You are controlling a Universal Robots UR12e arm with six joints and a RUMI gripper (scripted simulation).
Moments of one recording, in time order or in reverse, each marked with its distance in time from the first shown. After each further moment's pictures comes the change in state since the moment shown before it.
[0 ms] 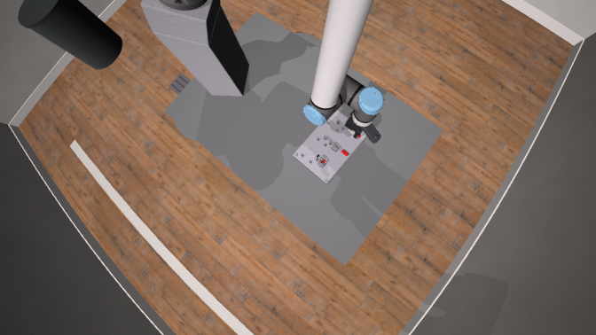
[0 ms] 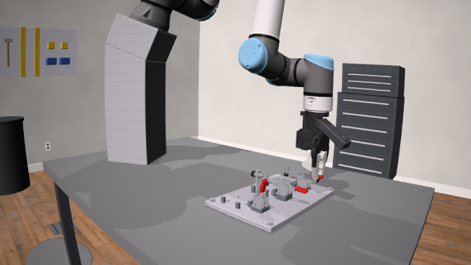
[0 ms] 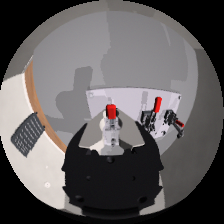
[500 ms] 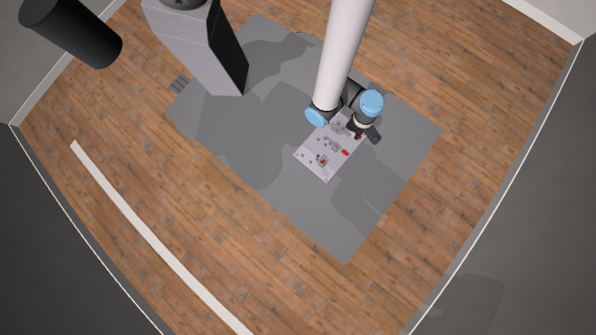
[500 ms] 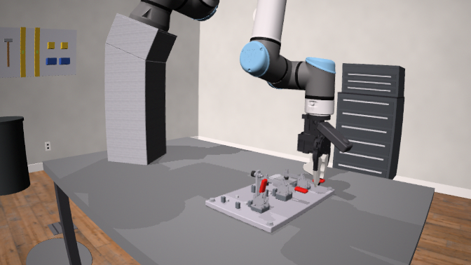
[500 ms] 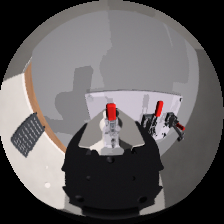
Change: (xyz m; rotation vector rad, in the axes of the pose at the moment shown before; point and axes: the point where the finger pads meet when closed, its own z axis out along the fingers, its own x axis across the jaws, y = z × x) arm 0.000 -0.006 0.009 0.001 0.000 0.000
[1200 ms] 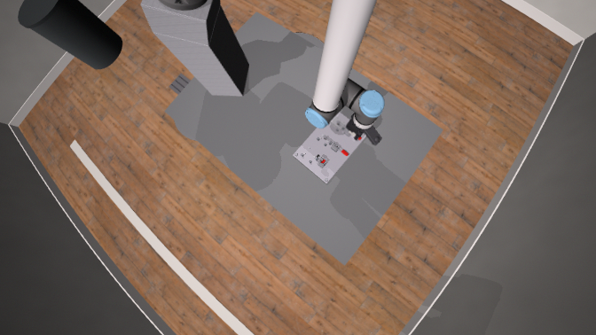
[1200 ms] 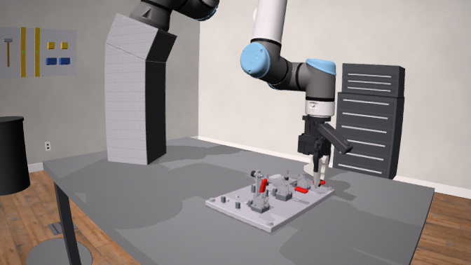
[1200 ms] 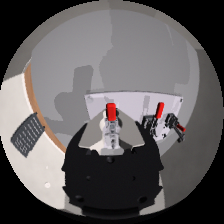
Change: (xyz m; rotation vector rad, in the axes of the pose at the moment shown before) arm 0.000 -0.002 0.004 0.000 0.000 0.000
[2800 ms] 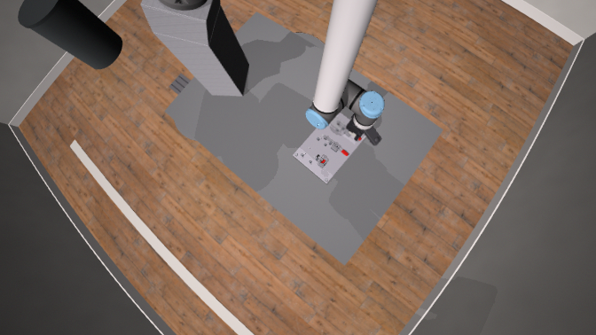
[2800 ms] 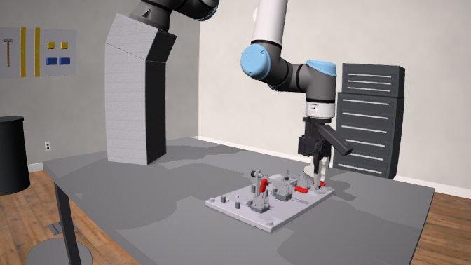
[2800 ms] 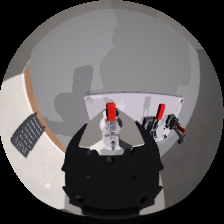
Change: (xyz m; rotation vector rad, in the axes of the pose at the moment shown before) arm 0.000 -0.002 0.005 0.000 0.000 0.000
